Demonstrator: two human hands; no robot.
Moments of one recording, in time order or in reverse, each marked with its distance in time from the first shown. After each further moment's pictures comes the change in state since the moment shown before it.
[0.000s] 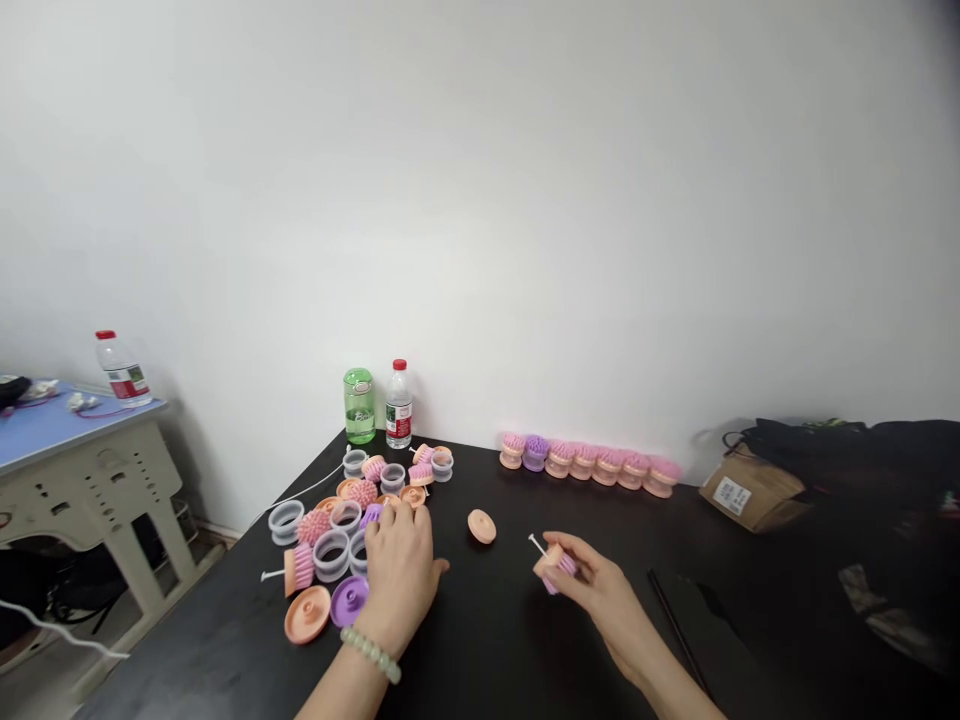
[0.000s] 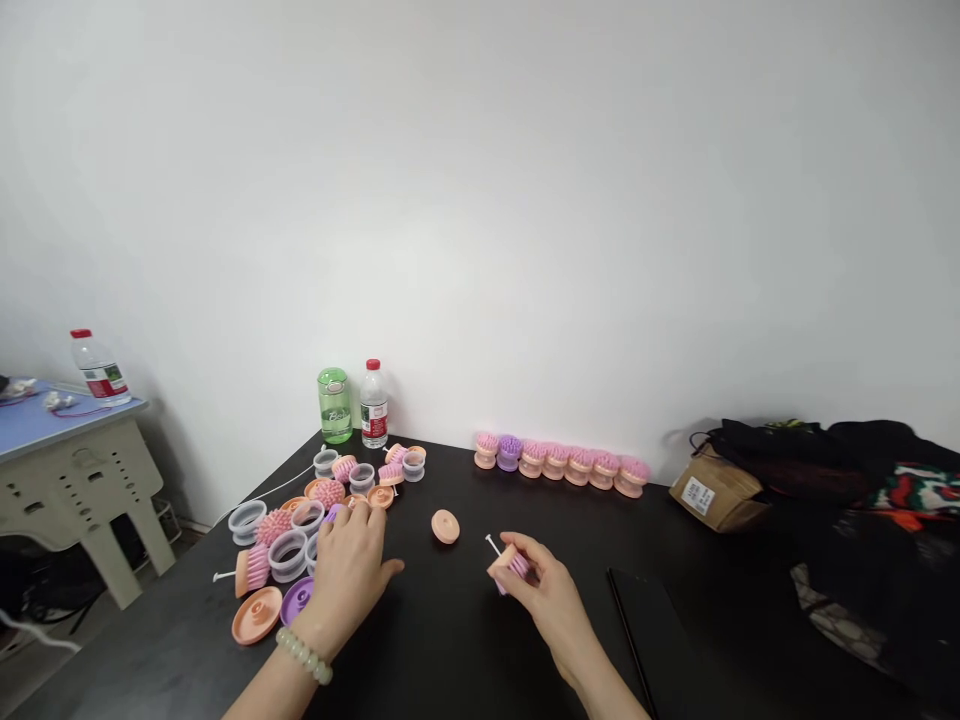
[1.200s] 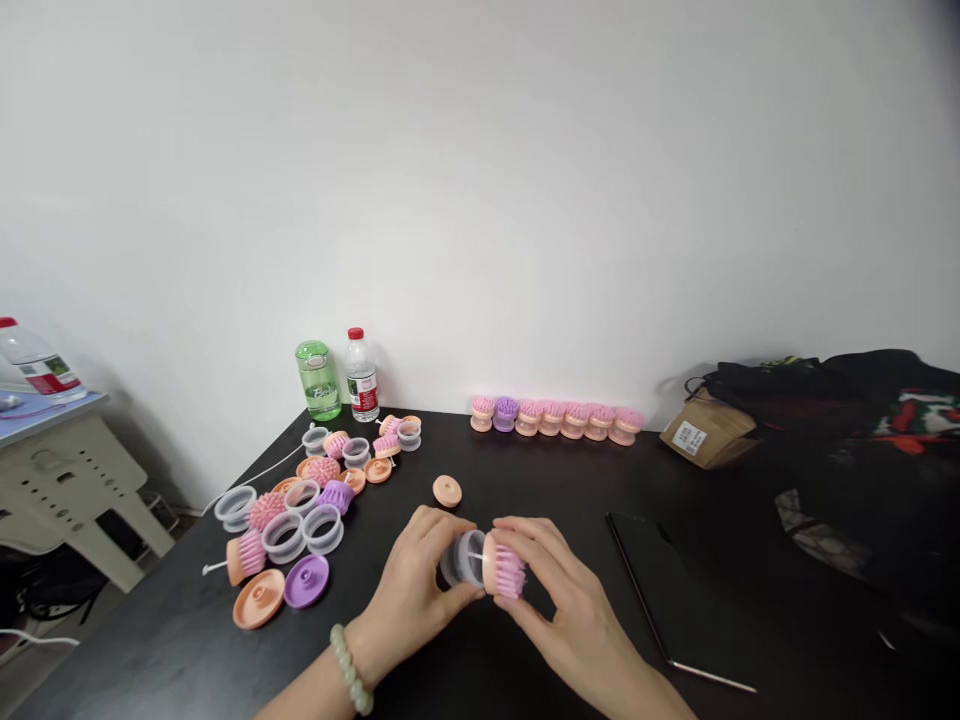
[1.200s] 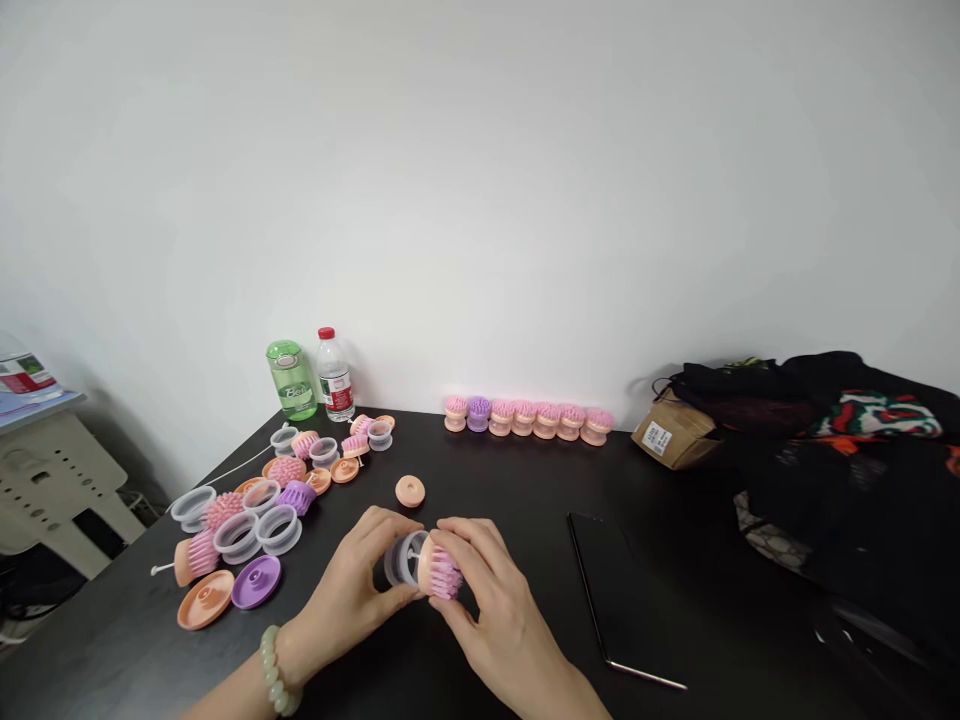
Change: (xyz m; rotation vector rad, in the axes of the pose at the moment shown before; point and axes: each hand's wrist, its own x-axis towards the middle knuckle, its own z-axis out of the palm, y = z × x) left_hand -0.024 0.038 0.014 -0.896 -0.157 0.404; right_hand -0.051 -0.021 0.000 -0.487 -0.047 -0.810
